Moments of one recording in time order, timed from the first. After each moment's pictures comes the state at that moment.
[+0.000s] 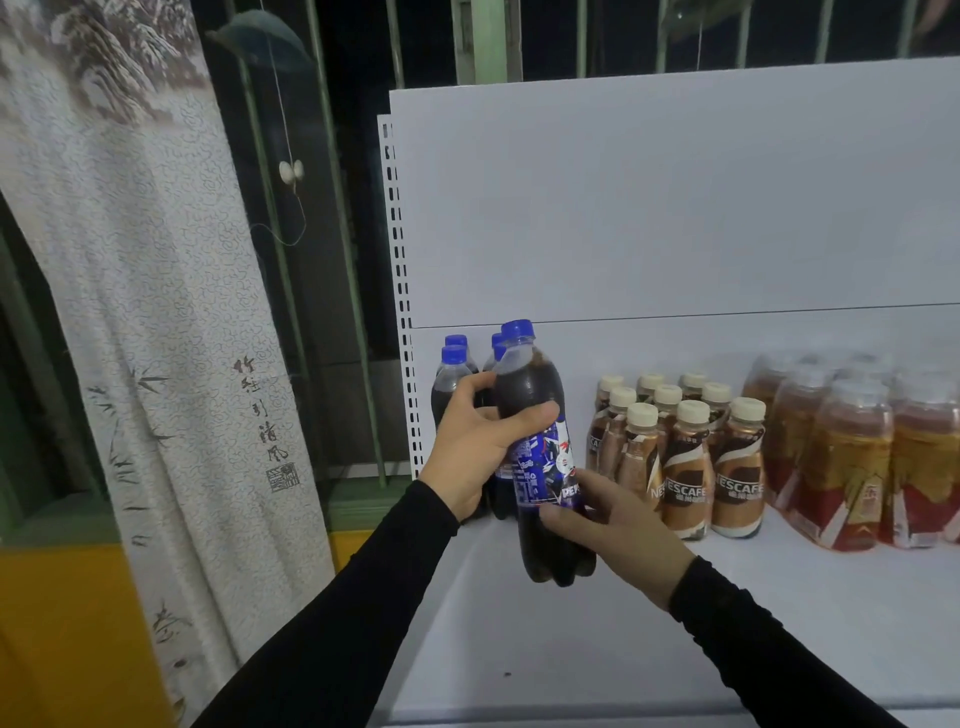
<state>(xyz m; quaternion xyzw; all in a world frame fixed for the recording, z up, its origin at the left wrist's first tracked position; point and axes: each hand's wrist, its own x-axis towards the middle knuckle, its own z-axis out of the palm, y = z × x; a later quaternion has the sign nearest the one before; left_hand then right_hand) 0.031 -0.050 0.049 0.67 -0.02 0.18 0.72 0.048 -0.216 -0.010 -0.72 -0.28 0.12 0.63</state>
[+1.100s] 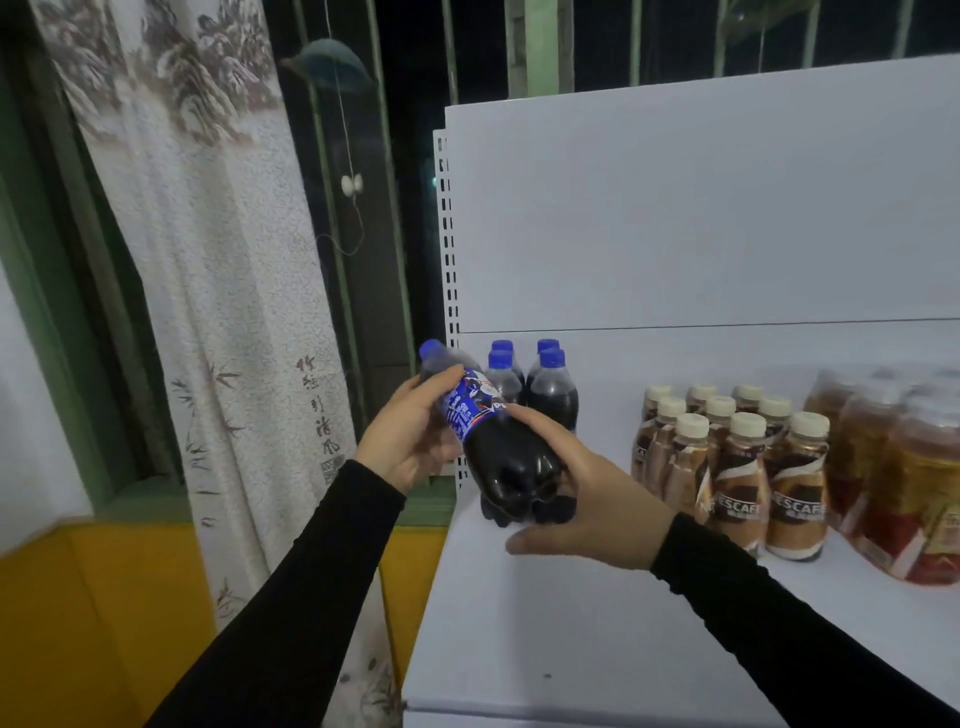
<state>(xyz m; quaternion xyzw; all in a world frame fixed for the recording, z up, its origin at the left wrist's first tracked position) 0.003 0.026 0.075 0.55 0.10 0.19 0.80 0.037 -0.177 0.035 -0.70 -0.53 0.03 0.47</state>
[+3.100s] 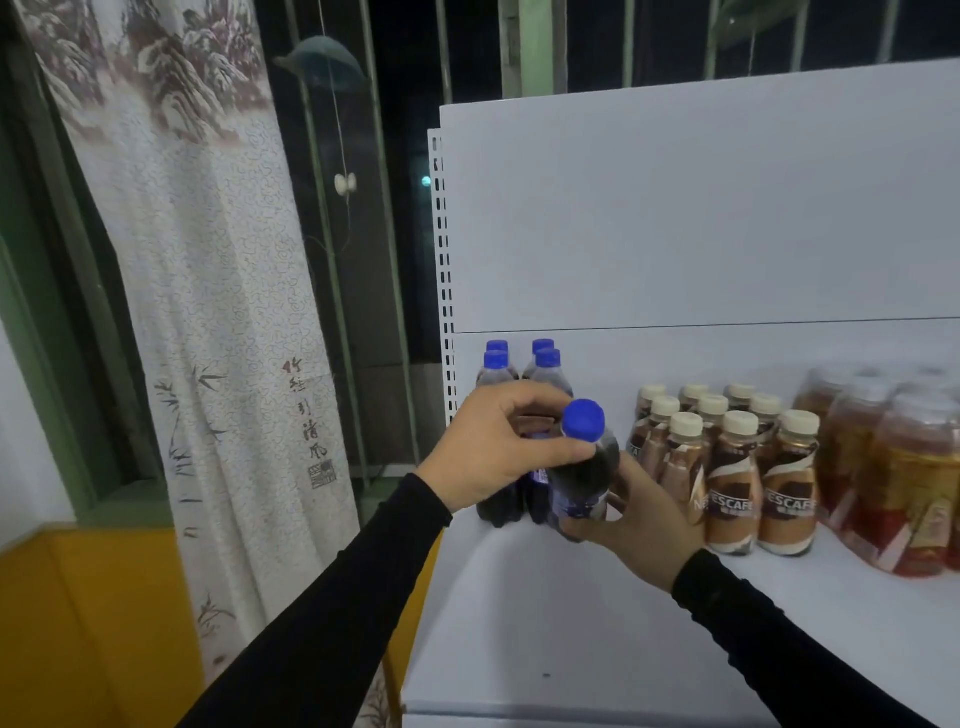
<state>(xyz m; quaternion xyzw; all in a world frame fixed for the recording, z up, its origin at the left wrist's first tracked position) -0.010 -0.027 0.070 0.81 -0.18 0.23 0.50 0.080 -0.196 -0.027 -0.75 -0.35 -0.06 0.55</state>
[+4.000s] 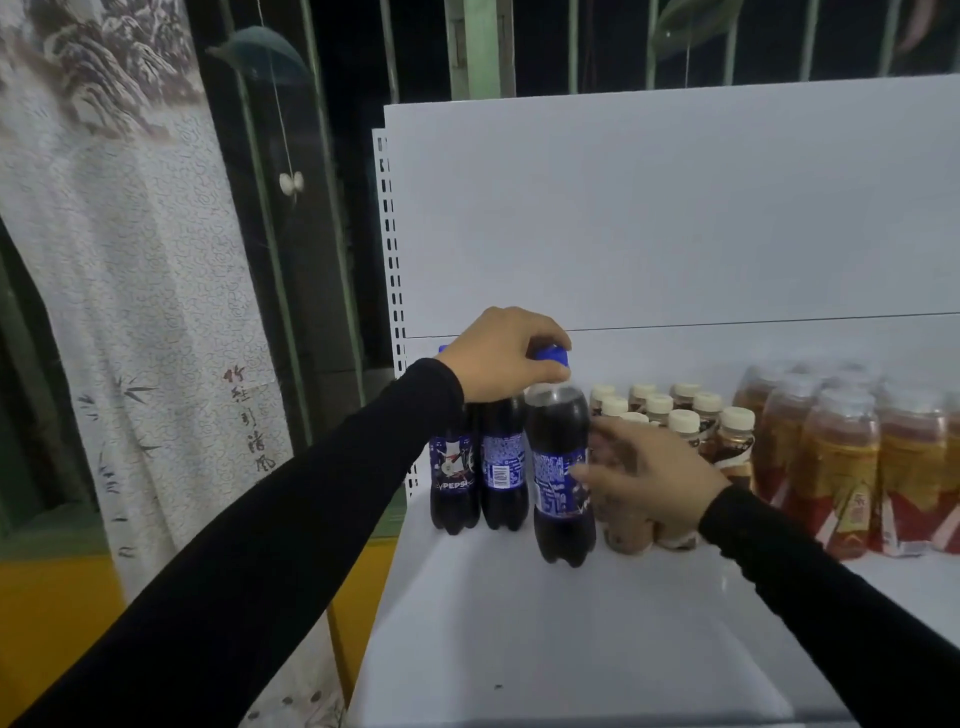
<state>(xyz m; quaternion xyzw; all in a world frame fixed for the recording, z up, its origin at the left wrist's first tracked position) 0.060 -0.052 0.142 0.94 -0.17 0.23 0.19 0.111 -0.250 0.028 -0.88 -0.33 -0.08 0.33</state>
